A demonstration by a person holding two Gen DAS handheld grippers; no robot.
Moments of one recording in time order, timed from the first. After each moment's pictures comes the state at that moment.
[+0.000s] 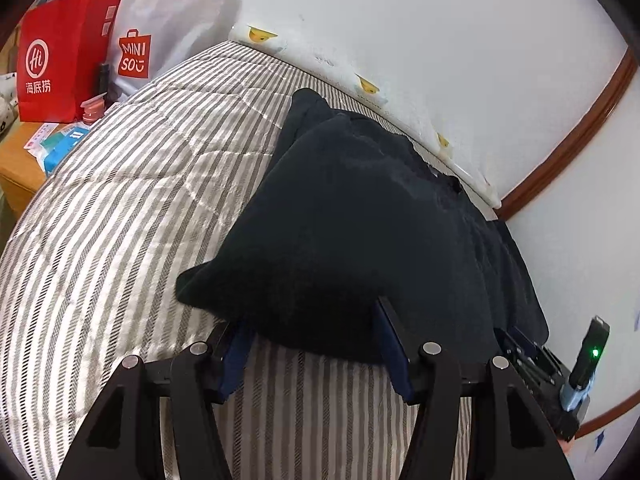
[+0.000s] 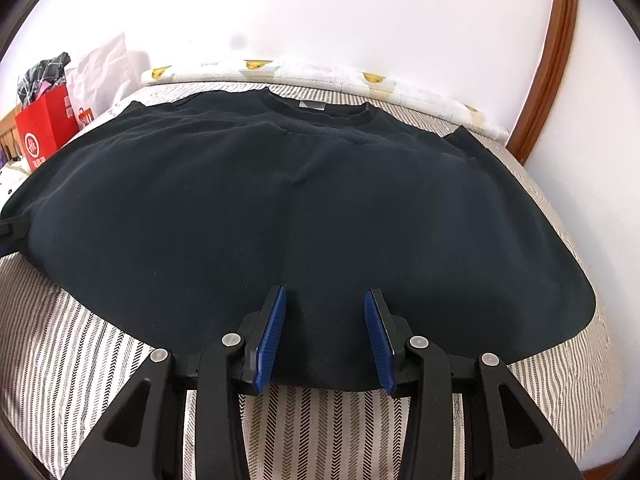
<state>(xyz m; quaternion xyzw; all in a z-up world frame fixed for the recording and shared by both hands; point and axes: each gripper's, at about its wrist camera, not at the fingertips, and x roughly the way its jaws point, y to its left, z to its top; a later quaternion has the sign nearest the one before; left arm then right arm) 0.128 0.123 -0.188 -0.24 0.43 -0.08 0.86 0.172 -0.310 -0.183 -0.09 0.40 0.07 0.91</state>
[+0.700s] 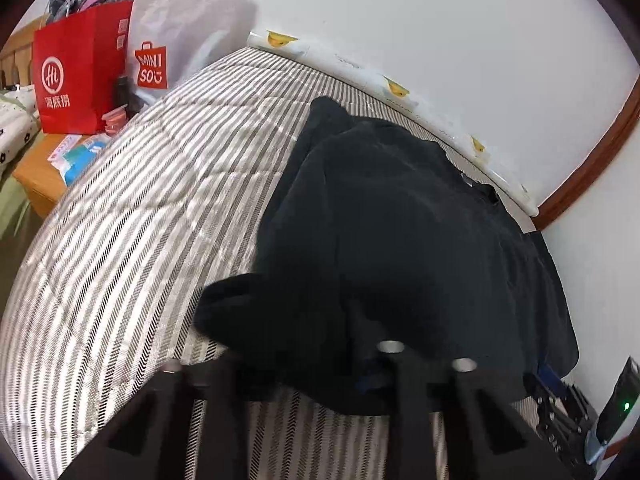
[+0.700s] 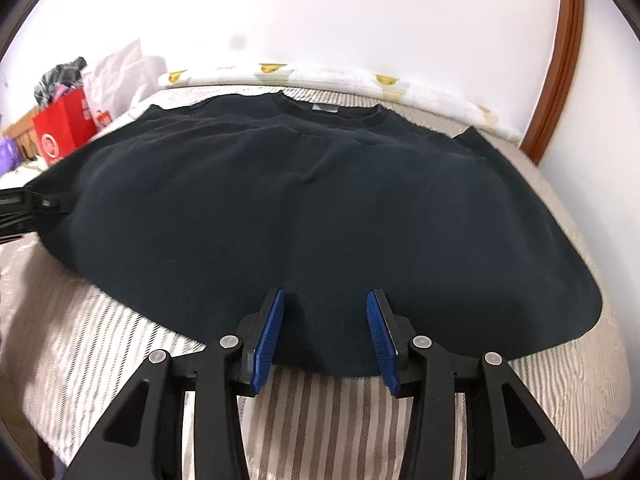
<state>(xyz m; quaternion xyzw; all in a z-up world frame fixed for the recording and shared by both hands) 0.153 0.105 -0.173 -0.20 0.45 -0.01 0.87 0.164 -0.328 -0.175 -0.06 0.41 0.12 0.90</state>
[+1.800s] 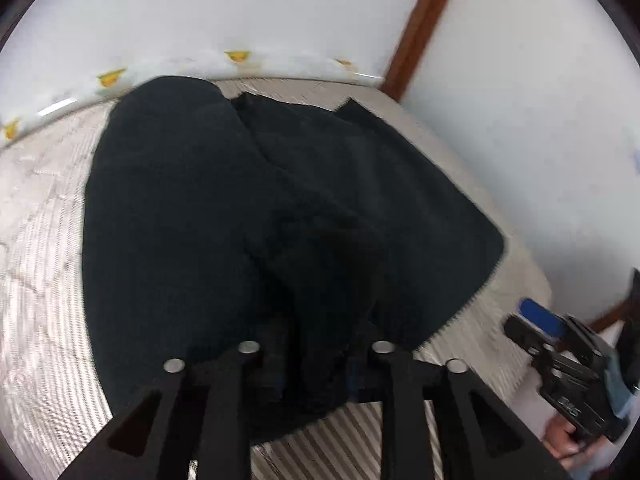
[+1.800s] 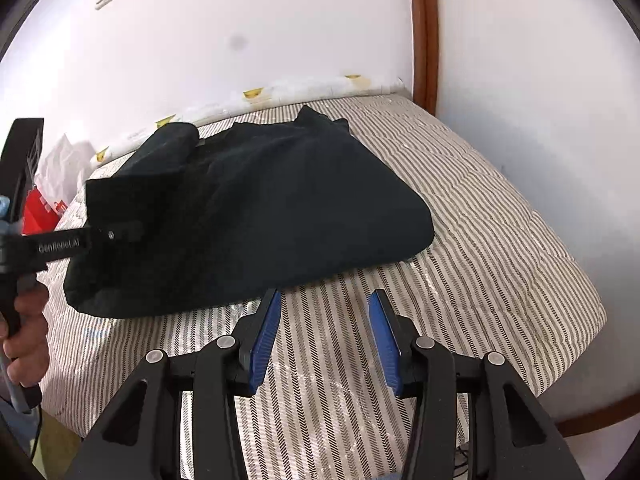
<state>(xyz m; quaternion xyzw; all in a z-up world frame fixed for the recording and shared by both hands) 0.184 -0.144 -0.133 -0.03 0.49 -0.28 0.83 0.120 -0.483 -0.151 0.06 0.41 0.02 0.91</state>
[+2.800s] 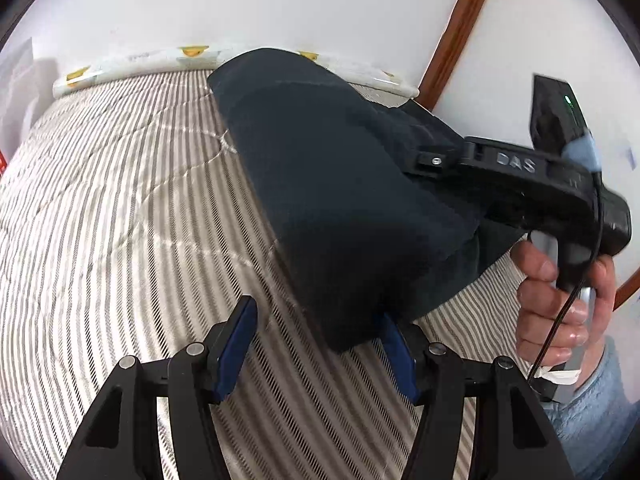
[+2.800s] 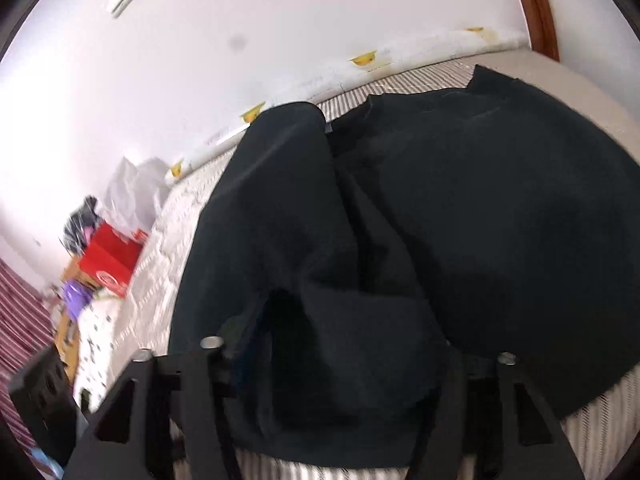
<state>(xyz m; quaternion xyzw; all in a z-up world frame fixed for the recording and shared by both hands) 0.139 -0.030 -0.170 -0.03 0.46 -0.23 0.86 0.240 -0.346 -0.176 0.21 0.43 0.18 0.86</state>
